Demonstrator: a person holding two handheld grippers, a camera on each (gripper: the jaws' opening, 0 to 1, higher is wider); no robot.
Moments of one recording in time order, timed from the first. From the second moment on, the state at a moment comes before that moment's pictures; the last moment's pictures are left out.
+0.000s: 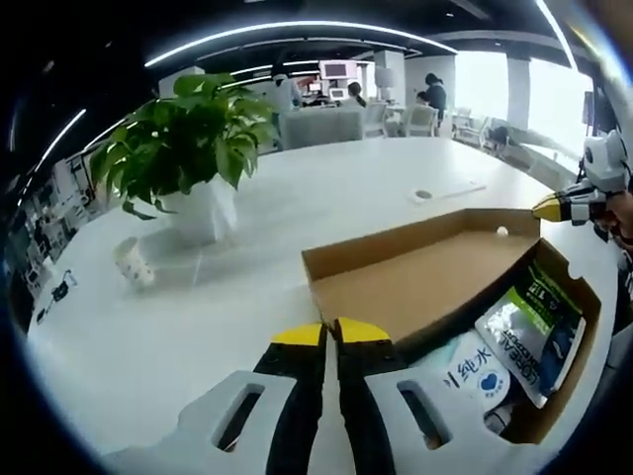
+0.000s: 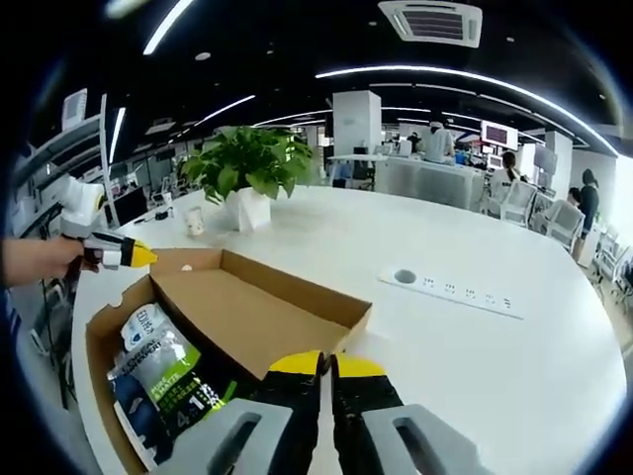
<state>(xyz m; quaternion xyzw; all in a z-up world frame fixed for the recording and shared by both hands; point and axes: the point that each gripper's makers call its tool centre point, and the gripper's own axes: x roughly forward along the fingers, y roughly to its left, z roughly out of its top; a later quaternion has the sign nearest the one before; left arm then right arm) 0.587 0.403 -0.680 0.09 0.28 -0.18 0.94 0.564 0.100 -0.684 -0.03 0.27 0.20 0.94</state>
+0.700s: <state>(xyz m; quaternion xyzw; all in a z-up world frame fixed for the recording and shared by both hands) 0.558 0.397 -0.662 0.10 0.27 -0.19 0.94 0.541 0.112 -0.679 -0.07 0.27 0.26 0.93</state>
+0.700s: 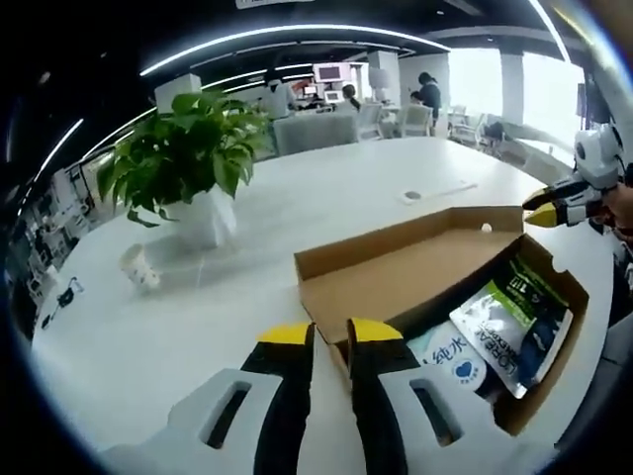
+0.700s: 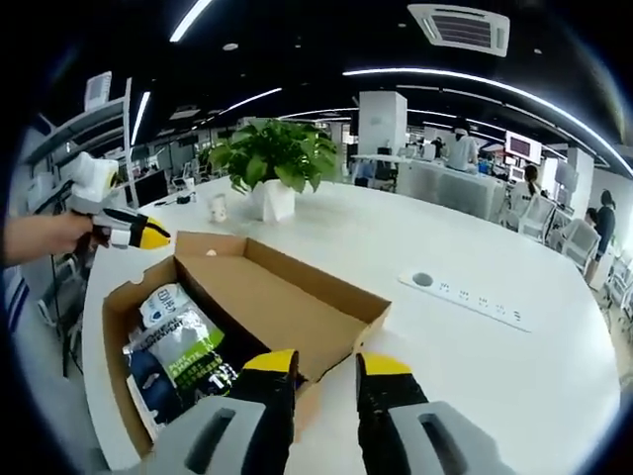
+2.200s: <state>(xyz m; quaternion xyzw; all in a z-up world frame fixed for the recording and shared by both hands) 0.451 0.312 -0.697 -0.02 0.36 -0.28 0.89 0.477 0.128 -0.645 -0.09 0.25 0.37 0.89</state>
